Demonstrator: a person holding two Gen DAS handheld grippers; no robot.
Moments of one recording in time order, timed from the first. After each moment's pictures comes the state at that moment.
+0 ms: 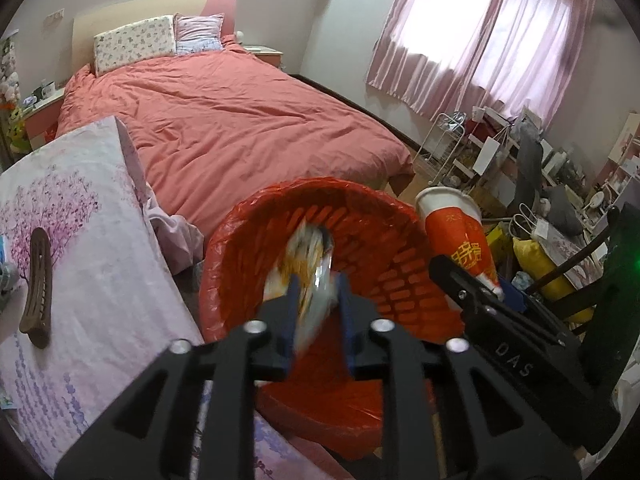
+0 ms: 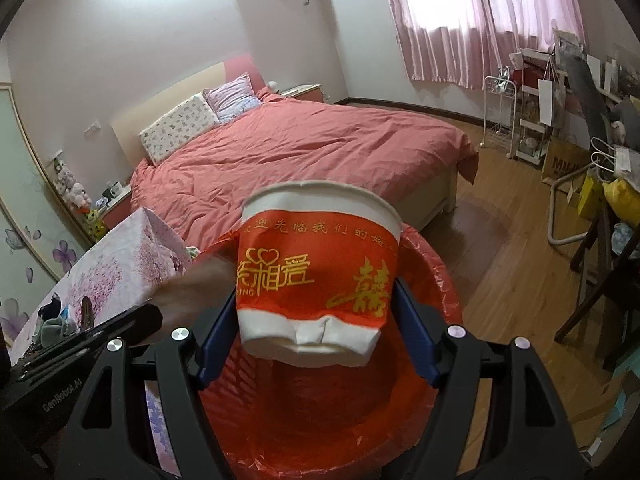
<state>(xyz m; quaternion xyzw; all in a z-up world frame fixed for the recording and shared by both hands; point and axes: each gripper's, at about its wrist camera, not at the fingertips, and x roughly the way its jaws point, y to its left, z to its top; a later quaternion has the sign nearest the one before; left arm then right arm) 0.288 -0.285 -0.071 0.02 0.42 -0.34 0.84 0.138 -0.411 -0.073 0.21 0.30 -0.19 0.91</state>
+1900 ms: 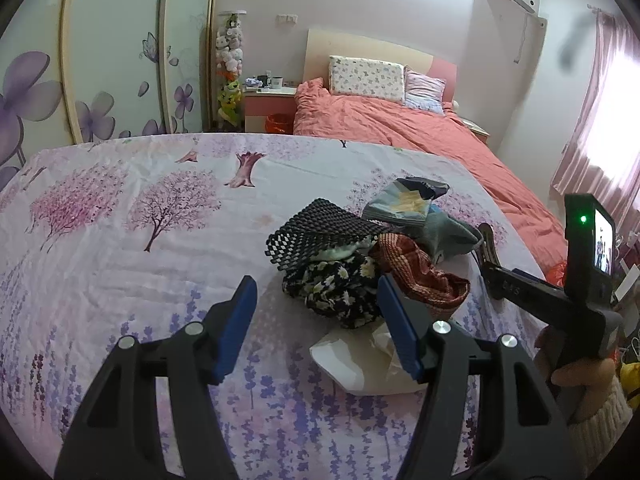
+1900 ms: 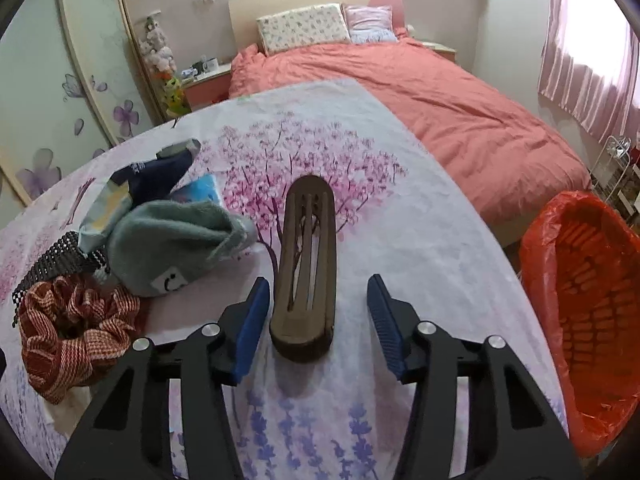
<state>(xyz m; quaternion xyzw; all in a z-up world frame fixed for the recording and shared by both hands) 0.254 0.089 -0.049 -0.07 0.36 0.00 0.93 0.268 -0.158 -0.091 0.06 0.42 -0.03 0.91</state>
